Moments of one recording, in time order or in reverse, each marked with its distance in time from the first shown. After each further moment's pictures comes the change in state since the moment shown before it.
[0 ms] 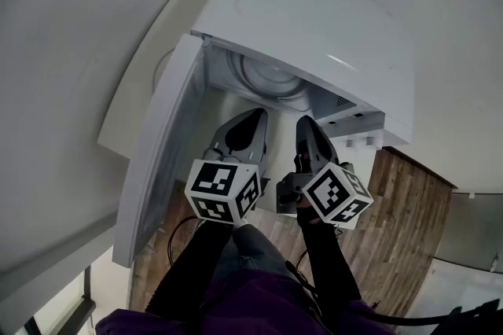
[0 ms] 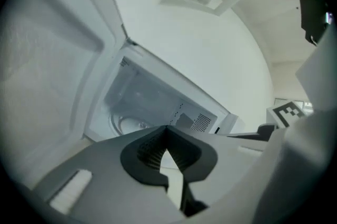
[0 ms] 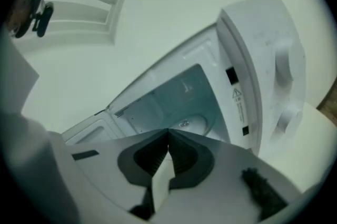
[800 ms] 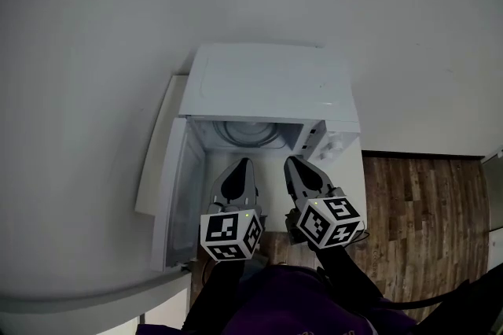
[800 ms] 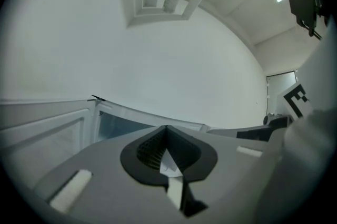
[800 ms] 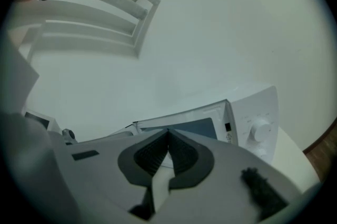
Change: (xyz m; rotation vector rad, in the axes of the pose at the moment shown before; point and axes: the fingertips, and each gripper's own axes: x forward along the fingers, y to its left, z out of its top) left arm -0.060 -0.081 0.055 0.266 -0.082 0.009; right arm -0.097 0.049 0.052 -0.179 -0.114 0.073
